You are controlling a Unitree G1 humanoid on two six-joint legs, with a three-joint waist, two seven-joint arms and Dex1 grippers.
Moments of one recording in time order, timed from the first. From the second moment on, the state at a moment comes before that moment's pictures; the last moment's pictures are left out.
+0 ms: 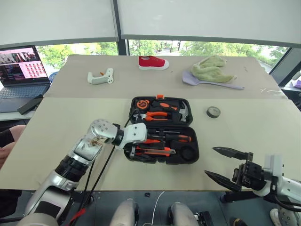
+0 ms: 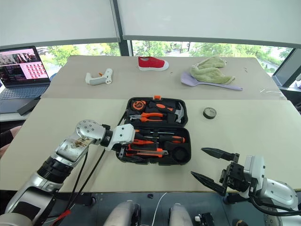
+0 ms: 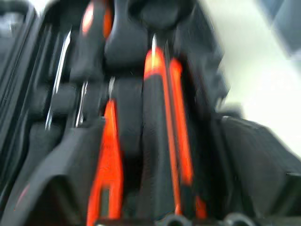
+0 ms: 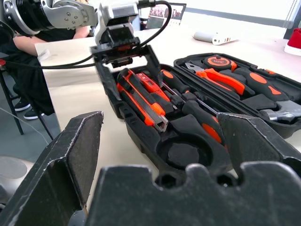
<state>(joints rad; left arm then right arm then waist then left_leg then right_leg) -0.58 0.55 -0.36 0.00 -0.16 0.28 -1.28 0.30 -0.62 -0.33 -0.33 0.65 -0.02 1.19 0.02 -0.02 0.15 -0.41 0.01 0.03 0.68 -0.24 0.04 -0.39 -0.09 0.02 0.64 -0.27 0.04</state>
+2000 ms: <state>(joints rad) -0.10 0.66 0.27 0.08 -0.54 0.09 -1.23 0.47 -0.44 -0.61 -0.13 0.54 -0.10 0.82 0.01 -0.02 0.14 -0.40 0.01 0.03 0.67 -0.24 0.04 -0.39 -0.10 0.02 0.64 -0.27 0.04</state>
